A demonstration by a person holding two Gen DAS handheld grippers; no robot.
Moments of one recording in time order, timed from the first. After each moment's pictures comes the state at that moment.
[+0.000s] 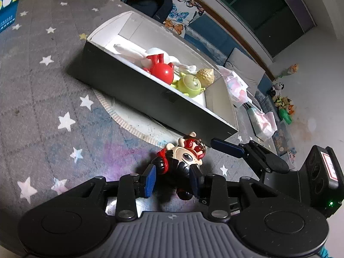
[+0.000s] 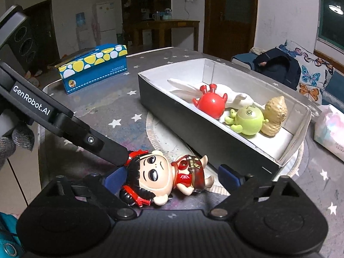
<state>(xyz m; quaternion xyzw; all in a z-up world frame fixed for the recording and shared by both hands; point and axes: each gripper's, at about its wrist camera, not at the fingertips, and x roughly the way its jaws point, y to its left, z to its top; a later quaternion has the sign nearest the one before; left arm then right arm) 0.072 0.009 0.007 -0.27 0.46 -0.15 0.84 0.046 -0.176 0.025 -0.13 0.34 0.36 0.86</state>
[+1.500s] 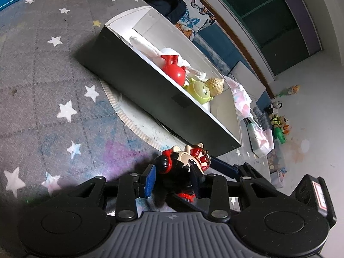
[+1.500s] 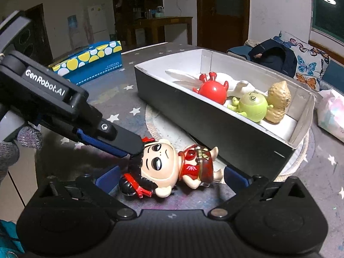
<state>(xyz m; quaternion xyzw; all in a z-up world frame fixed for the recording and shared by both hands) 0.079 0.019 -0.012 -0.34 0.44 -0.13 0.82 0.044 -0.166 0.007 -0.11 0.35 0.34 0.86</state>
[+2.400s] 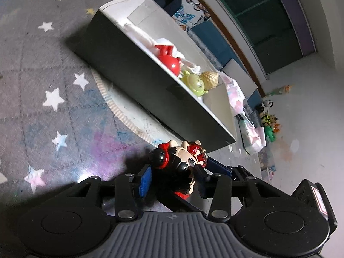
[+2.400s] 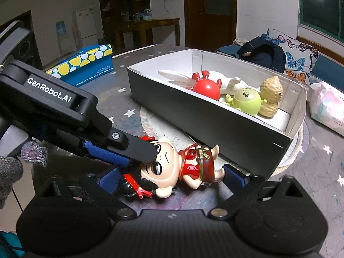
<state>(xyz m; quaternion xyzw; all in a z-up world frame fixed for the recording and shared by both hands) 0.081 0.015 -0.021 -0.36 0.44 -0.16 0.81 0.036 -0.166 0.007 -0.09 0.35 0.31 0.88</state>
